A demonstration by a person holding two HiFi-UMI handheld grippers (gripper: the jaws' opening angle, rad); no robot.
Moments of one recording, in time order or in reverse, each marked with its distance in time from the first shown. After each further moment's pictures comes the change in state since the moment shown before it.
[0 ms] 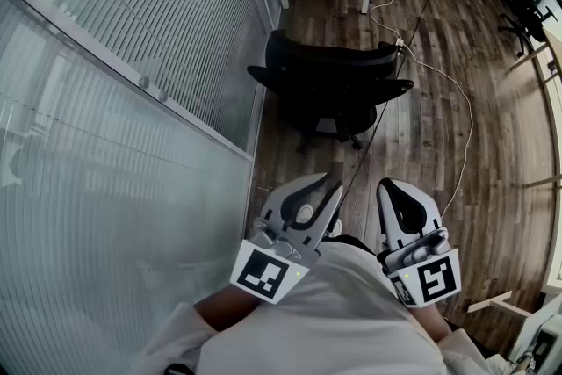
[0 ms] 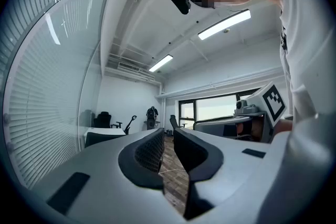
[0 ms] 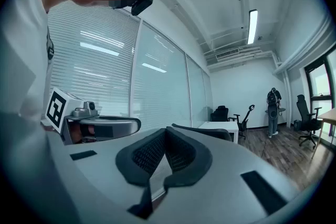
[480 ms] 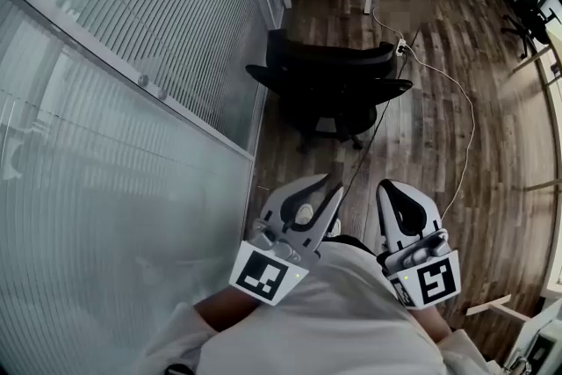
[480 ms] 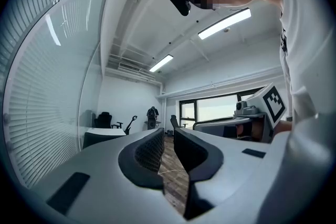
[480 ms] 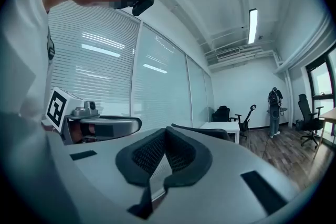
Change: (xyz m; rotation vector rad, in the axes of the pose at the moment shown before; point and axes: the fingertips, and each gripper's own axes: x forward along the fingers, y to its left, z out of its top) left arm 0.010 -0.014 -0.003 0.005 0.007 0.006; right arm -0.011 -0.012 -0.004 0.005 0.009 0.016
